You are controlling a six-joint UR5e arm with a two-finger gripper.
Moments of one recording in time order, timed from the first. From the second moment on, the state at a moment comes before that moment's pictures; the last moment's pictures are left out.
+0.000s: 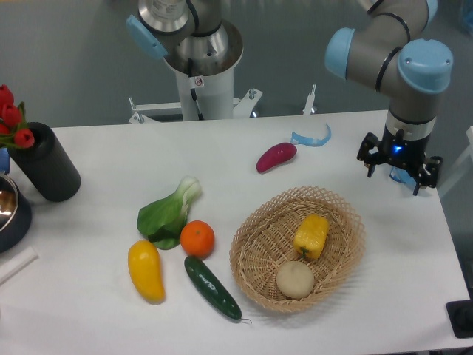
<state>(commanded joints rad) 2.85 -1.94 -1.60 -0.98 1.53 1.43</state>
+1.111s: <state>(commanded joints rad) 2.65 -1.99 -1.70 -0.84 1.52 1.19</state>
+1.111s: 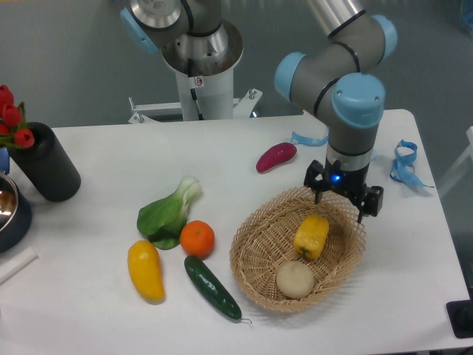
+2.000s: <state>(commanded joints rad) 2.62 -2.07 -1.69 -0.84 1.53 1.10</state>
